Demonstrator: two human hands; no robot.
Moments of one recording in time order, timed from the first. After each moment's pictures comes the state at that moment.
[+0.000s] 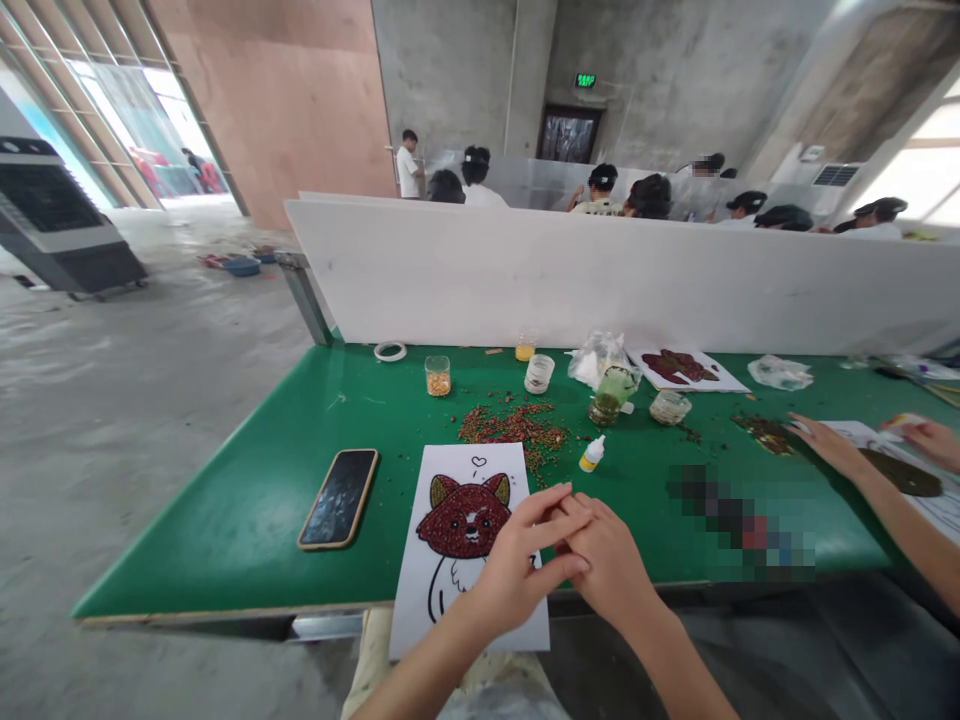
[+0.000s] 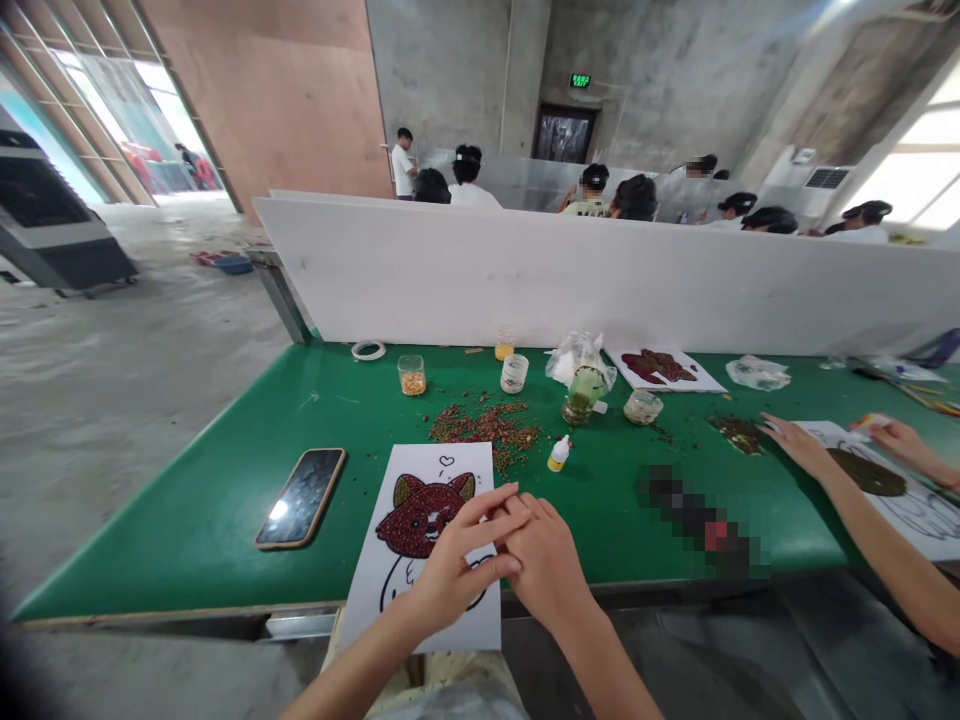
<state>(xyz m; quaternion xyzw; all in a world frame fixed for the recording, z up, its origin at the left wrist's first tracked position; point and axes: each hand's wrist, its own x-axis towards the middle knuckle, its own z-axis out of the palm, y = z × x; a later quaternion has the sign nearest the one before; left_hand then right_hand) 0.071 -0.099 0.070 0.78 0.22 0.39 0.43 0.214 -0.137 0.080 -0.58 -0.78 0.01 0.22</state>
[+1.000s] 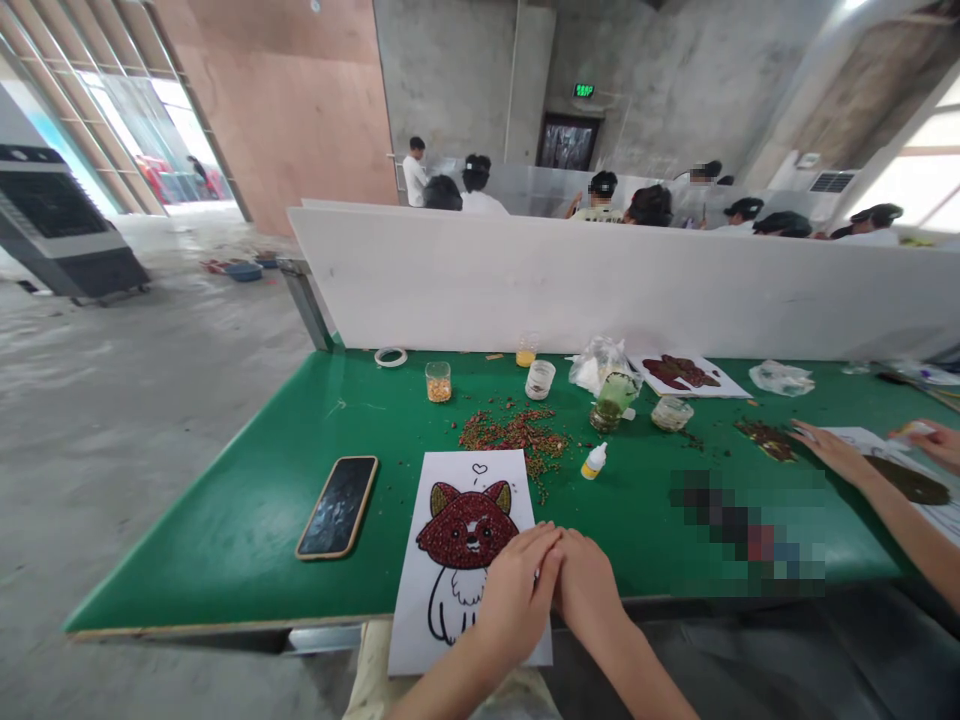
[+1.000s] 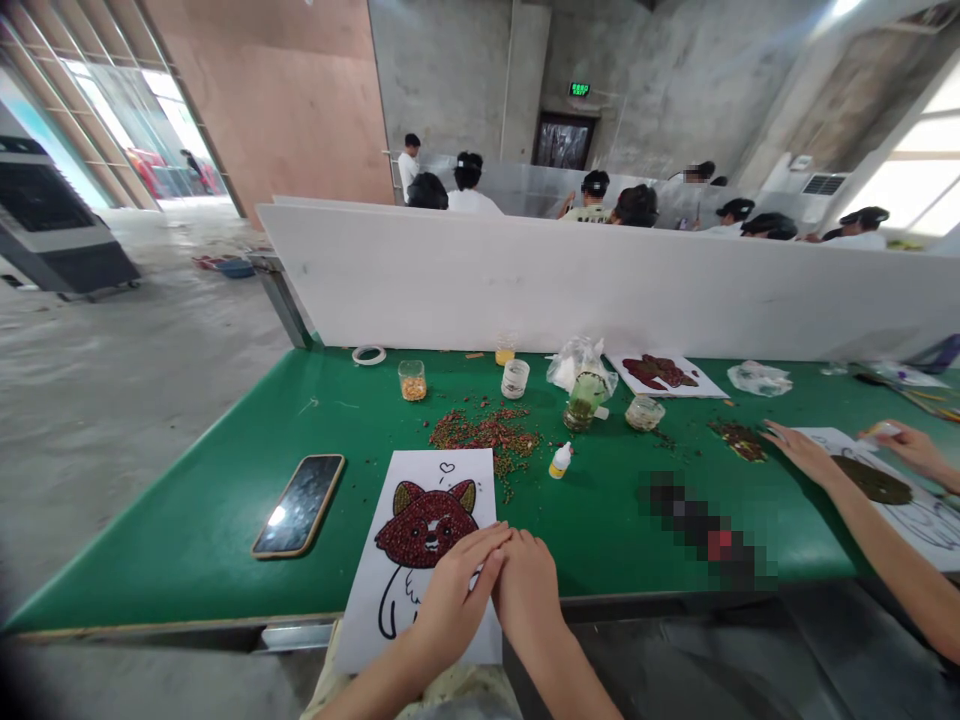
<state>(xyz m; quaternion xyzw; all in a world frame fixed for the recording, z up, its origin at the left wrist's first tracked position) 0.075 -0.116 0.038 0.80 0.37 0.34 0.34 0.191 -0.134 0.044 -0.71 -0.70 0.05 0.07</state>
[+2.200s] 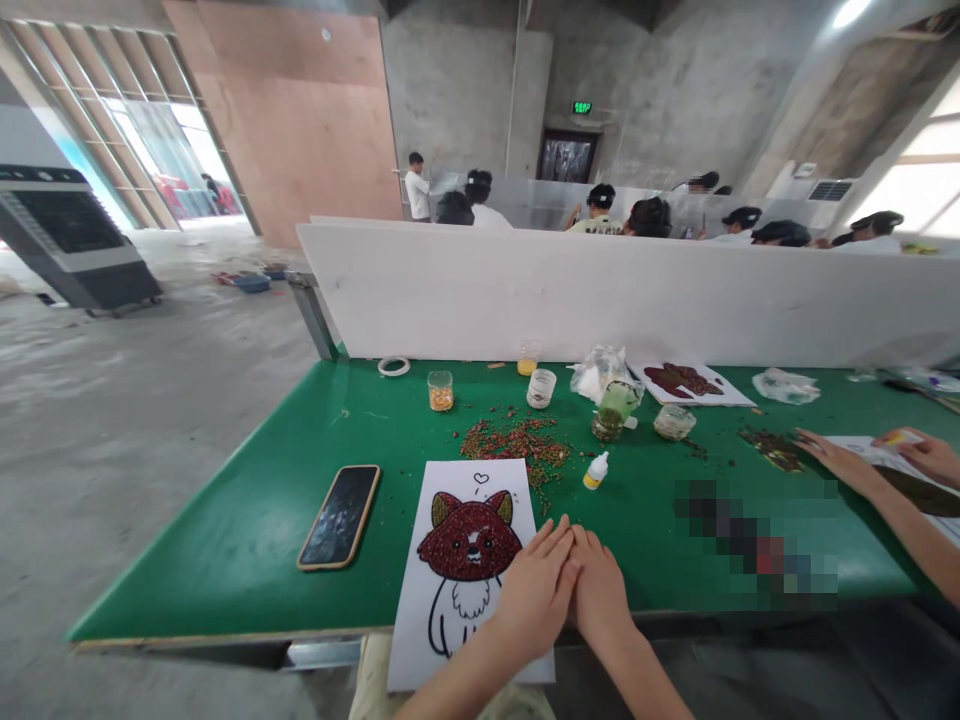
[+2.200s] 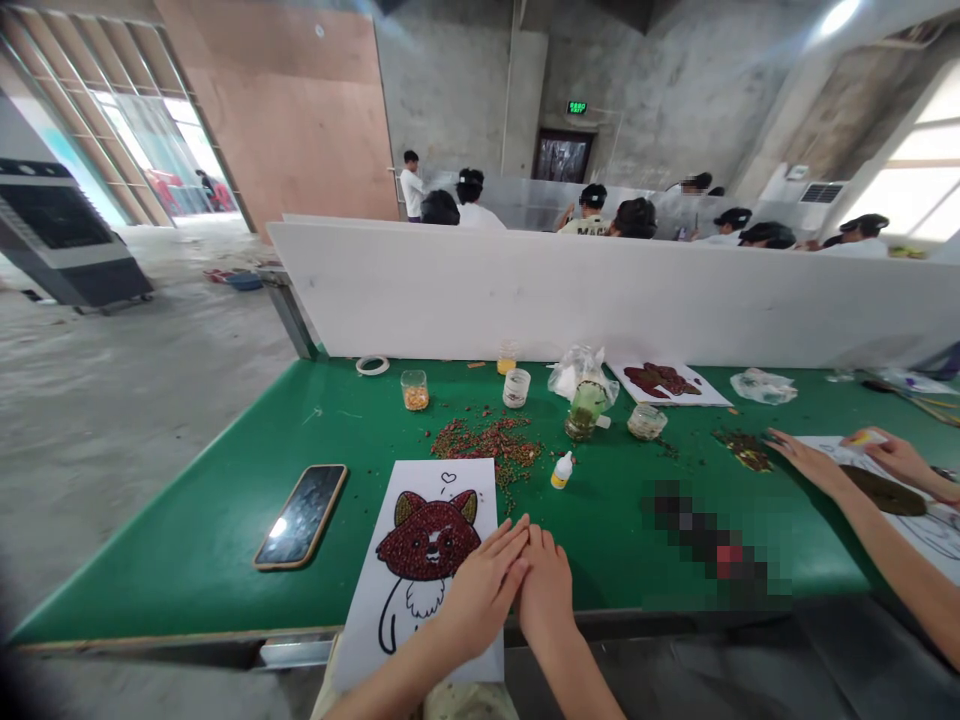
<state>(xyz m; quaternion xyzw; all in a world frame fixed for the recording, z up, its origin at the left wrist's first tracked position) 0.096 -0.107 0.036 0.85 0.34 0.22 0.34 0.219 -0.130 -0.004 -0.74 -0.67 -0.02 0.08</state>
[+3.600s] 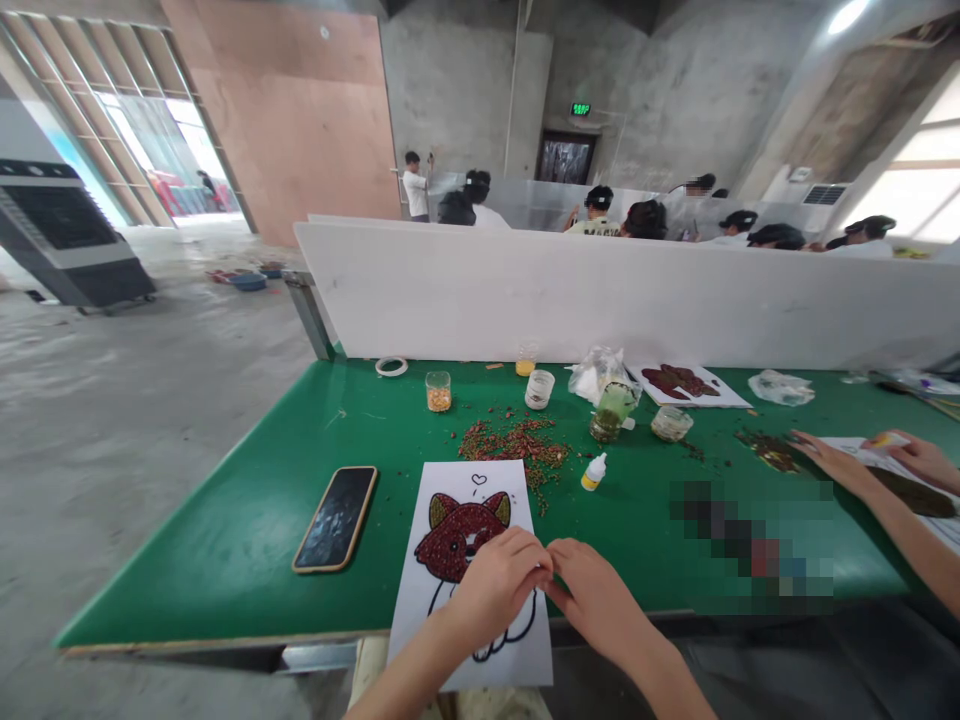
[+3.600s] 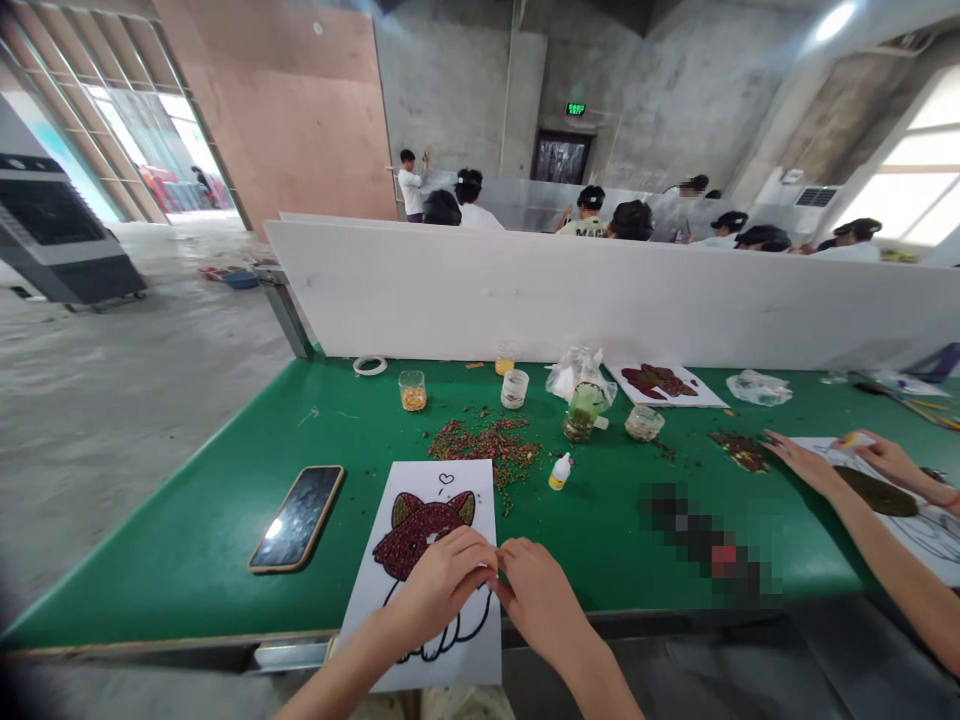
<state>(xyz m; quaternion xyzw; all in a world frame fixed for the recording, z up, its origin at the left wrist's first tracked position) 0.054 -0.083 0.046 0.90 0.23 0.28 0.26 0.217 -0.137 0.041 -0.62 -0.76 0.14 0.13</state>
